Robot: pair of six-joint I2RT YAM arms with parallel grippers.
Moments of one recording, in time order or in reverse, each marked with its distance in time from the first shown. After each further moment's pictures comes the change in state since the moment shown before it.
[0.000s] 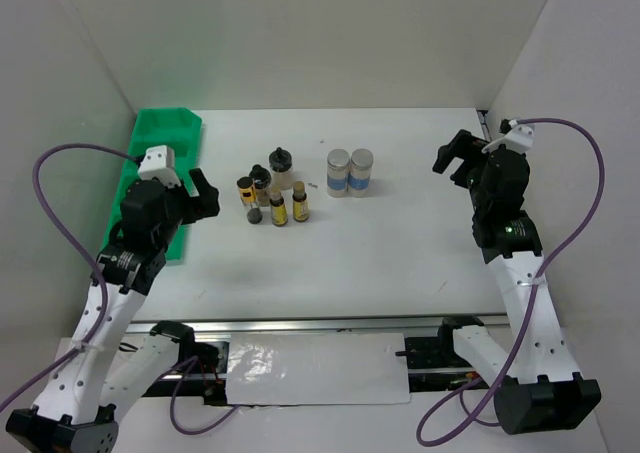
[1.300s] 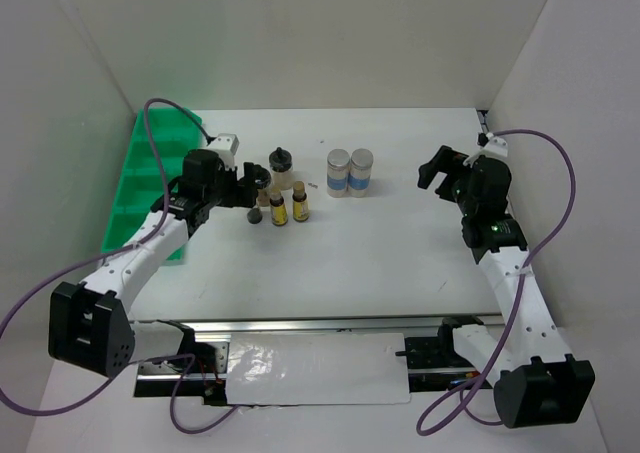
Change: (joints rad) left arm -0.043 0.484 0.030 0.222 0.196 0.157; right arm 0.000 0.036 -0.143 0.055 -0.160 0.042
